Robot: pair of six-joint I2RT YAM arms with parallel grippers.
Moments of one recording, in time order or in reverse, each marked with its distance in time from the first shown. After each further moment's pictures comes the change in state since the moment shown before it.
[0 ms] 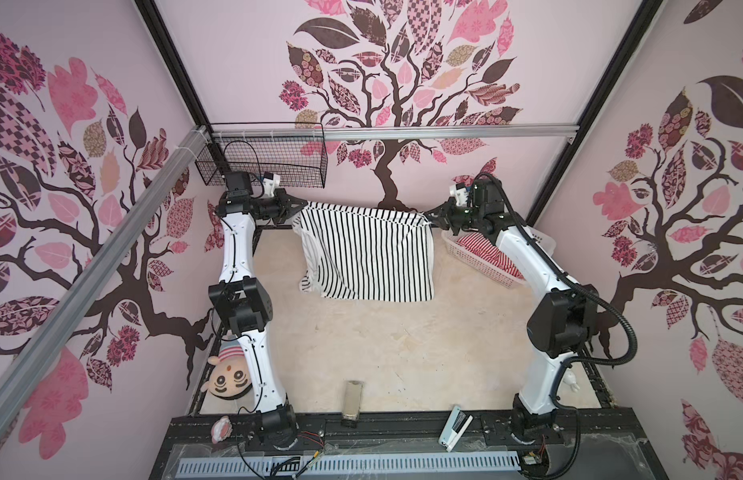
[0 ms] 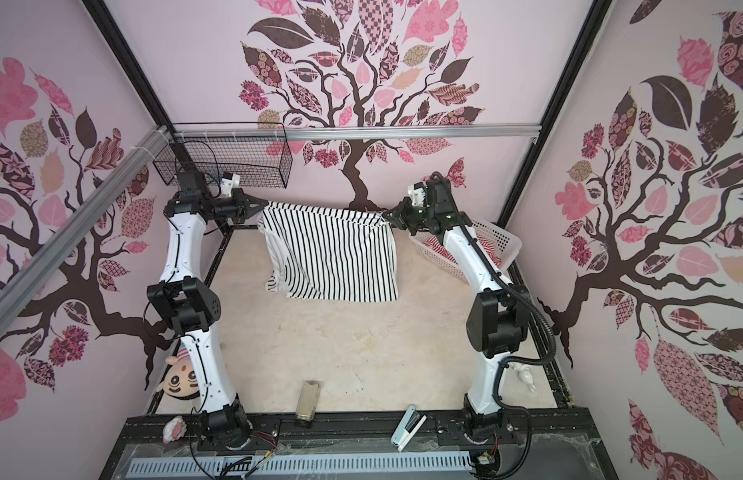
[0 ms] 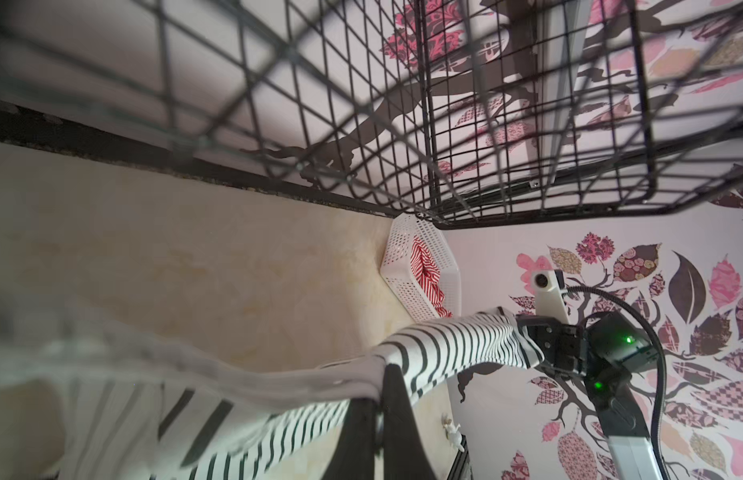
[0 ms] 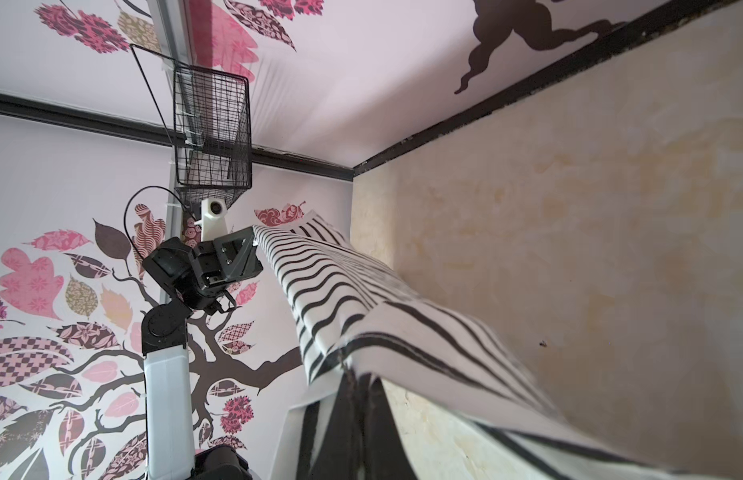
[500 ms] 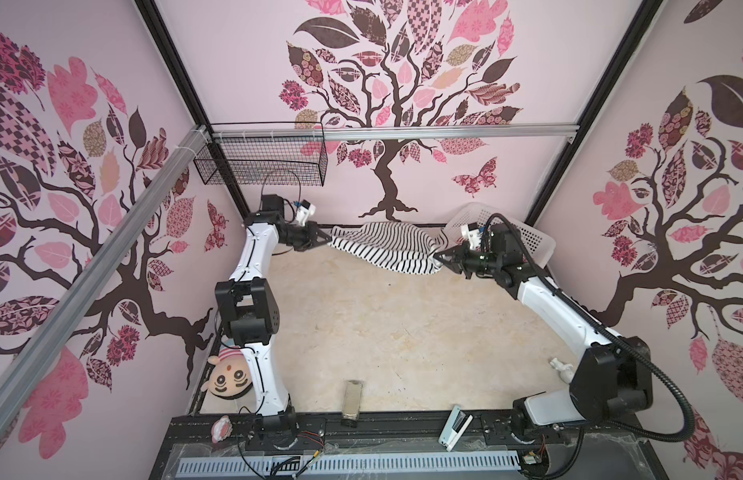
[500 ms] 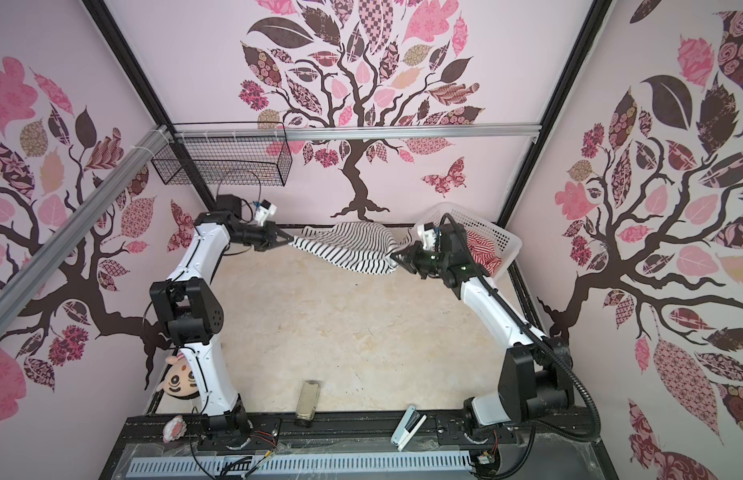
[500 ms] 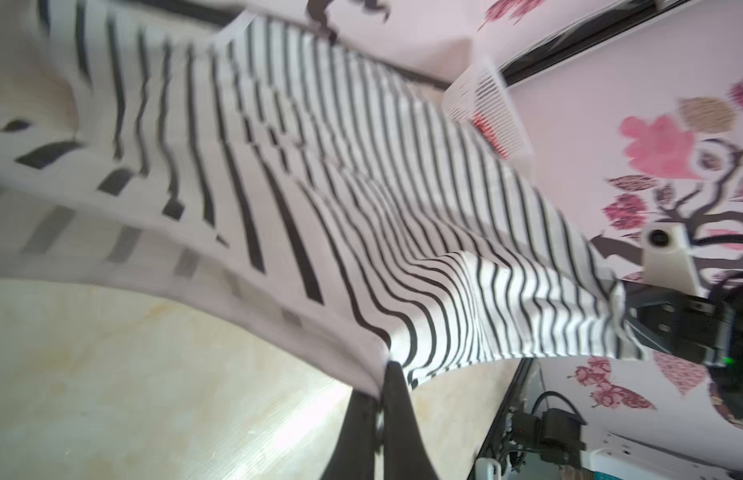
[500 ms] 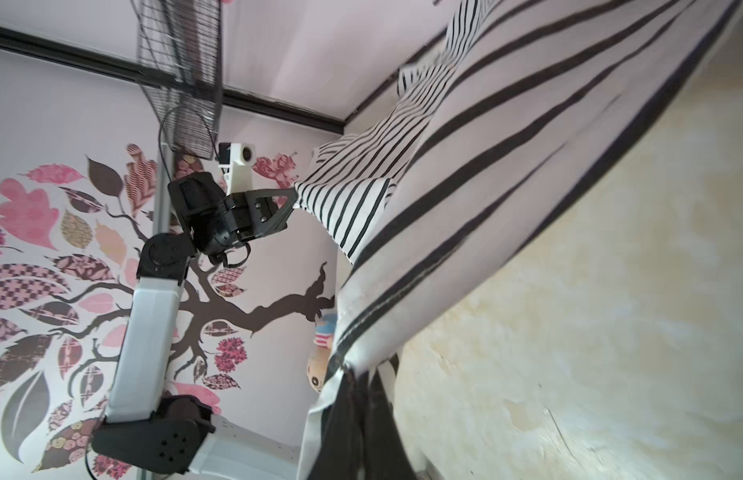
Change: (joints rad) left arm -0.143 -0.171 -0.593 -0.093 -0.187 0.446; right arm 0.038 -0.520 -0.875 0.267 -0.013 0.016
